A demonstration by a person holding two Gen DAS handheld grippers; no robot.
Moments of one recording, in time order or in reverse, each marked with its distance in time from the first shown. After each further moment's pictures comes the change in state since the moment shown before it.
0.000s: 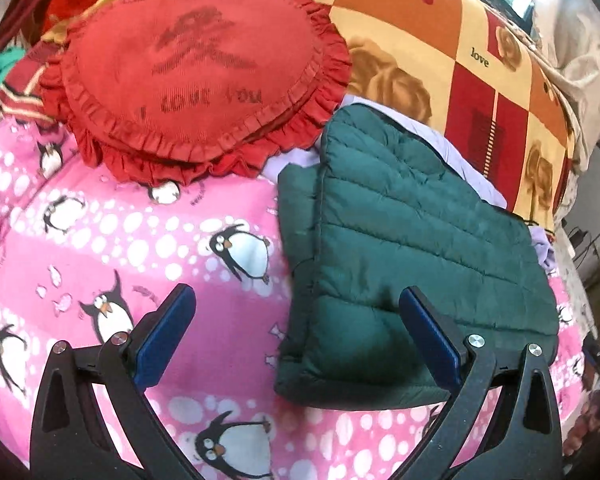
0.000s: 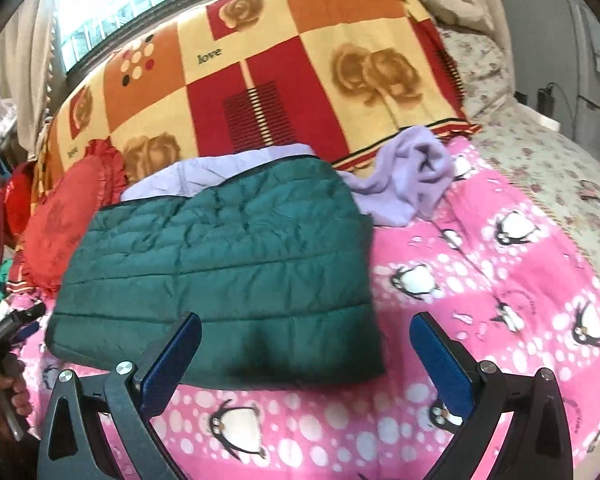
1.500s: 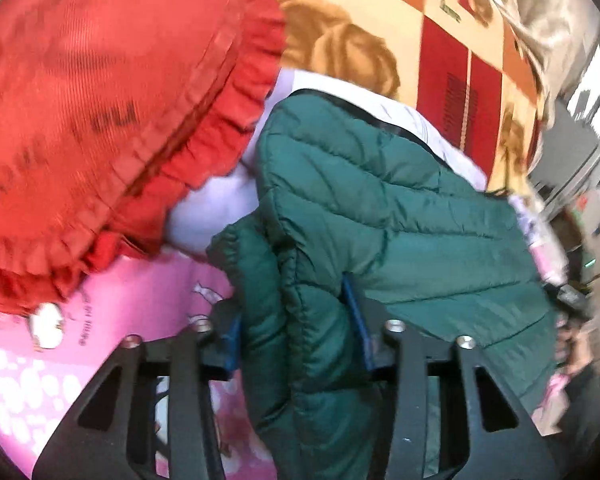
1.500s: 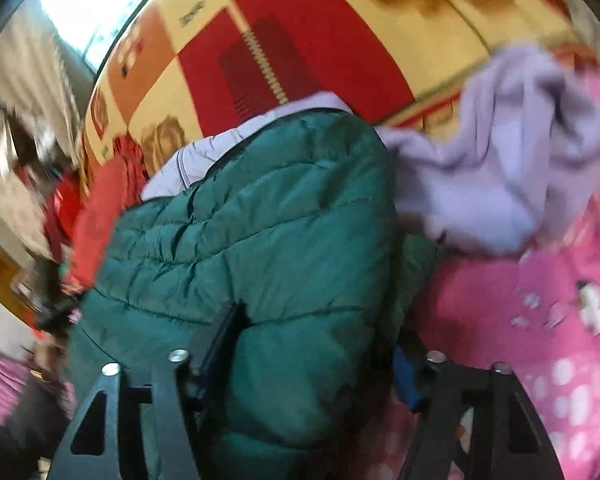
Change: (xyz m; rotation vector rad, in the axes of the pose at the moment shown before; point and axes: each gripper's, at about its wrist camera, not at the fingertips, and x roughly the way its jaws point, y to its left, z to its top) left arm 0.108 -0.019 0.075 0.206 0.134 -0.196; right arm 0.164 -0.057 0.065 -0.016 0.183 0.396
